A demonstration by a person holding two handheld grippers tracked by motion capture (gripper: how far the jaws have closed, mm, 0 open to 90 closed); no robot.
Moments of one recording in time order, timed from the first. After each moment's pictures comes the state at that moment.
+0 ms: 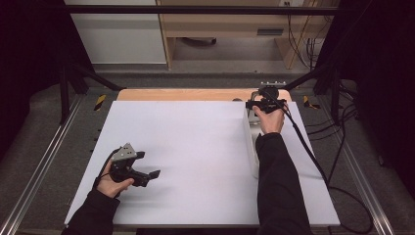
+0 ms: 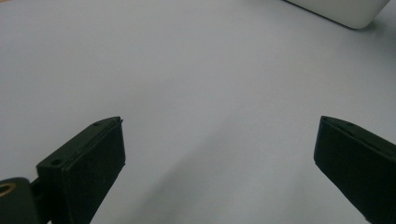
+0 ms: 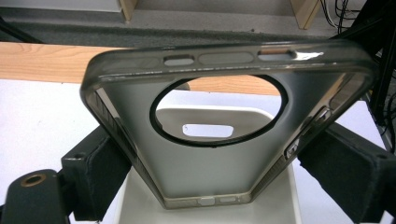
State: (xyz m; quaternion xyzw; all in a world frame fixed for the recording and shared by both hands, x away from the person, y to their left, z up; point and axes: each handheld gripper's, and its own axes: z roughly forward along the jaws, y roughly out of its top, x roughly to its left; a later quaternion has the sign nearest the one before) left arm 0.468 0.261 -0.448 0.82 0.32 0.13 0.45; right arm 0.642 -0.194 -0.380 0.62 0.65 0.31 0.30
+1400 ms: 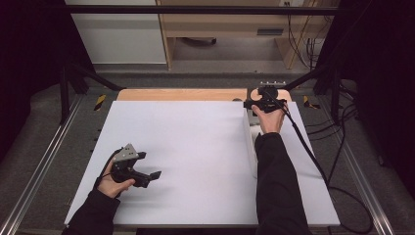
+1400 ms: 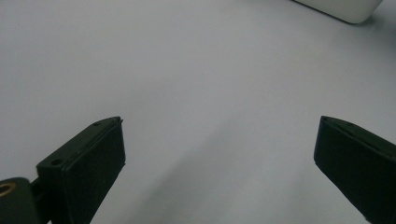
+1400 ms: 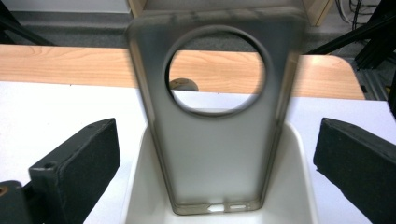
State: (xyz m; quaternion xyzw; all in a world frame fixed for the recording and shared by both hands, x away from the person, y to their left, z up) left arm 0.468 0.258 -0.450 0.83 0.32 0.13 0.45; right arm 0.648 -0.196 -0.384 0.62 0.65 0.33 0.28
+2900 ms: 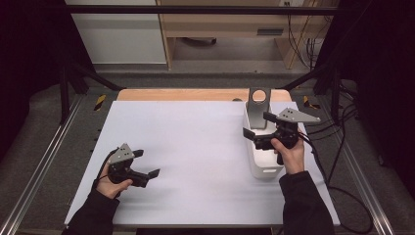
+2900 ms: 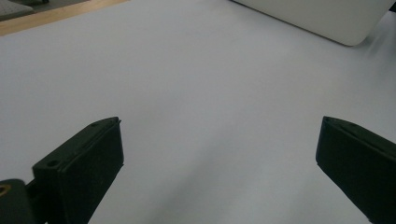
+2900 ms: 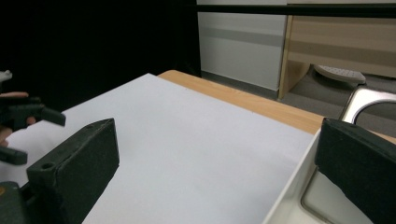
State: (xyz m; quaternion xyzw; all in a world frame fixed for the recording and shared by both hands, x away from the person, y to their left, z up) left arm 0.460 0.261 -0.441 0.81 0.31 0.16 0.47; right arm 0.493 -0.213 -0.351 0.35 0.71 0.57 0.21
